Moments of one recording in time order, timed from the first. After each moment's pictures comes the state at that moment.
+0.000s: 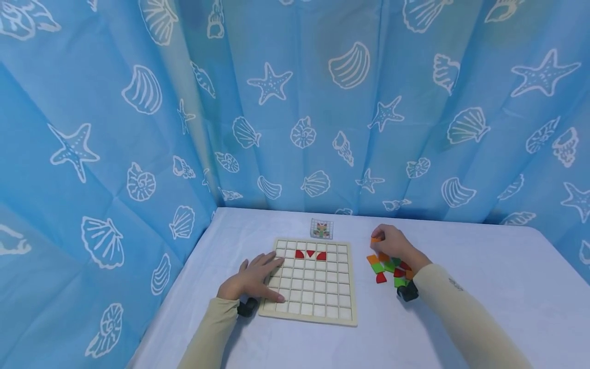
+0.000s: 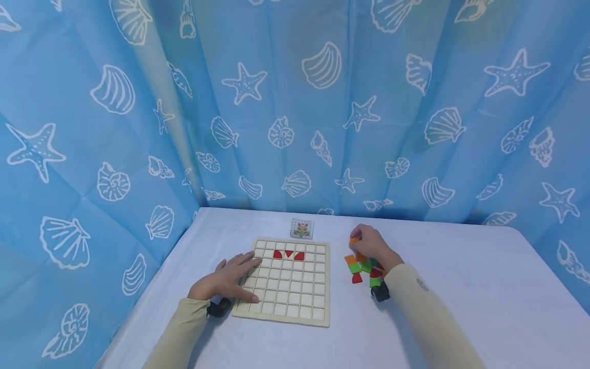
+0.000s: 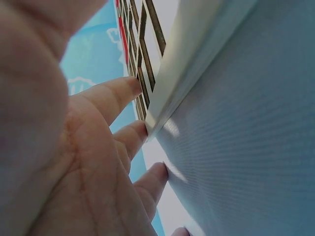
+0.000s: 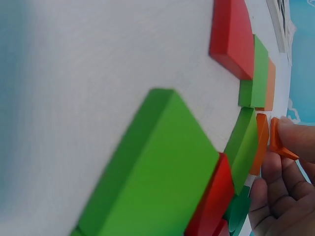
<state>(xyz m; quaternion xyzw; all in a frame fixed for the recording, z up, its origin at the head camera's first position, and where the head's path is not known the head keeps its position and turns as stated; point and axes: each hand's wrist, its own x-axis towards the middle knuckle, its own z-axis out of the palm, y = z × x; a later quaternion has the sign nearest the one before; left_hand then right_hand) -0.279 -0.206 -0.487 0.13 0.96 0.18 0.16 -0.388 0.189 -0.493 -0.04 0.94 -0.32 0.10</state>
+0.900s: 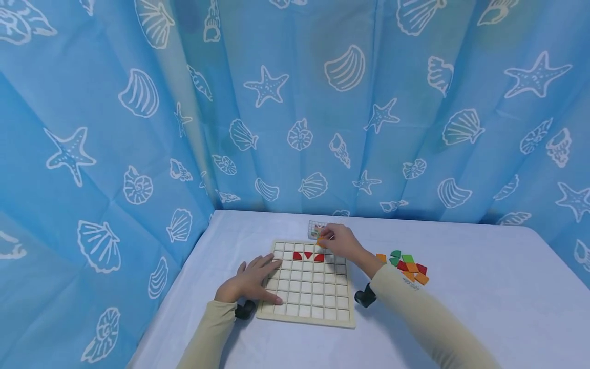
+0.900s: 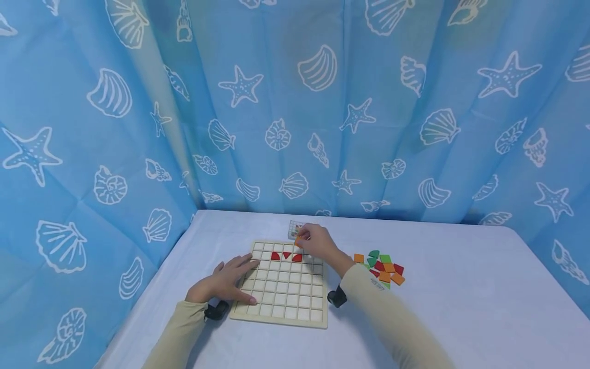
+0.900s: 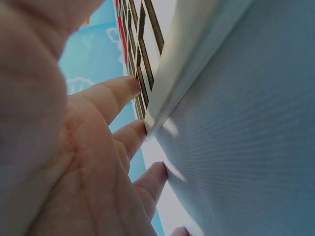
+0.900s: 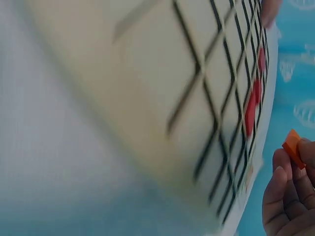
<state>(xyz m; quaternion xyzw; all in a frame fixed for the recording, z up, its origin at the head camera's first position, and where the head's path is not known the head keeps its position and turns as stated) -0.277 -0.205 -0.486 0.14 0.96 0.18 0.16 -0.366 0.071 -0.476 -0.17 0.89 -0.41 0.03</state>
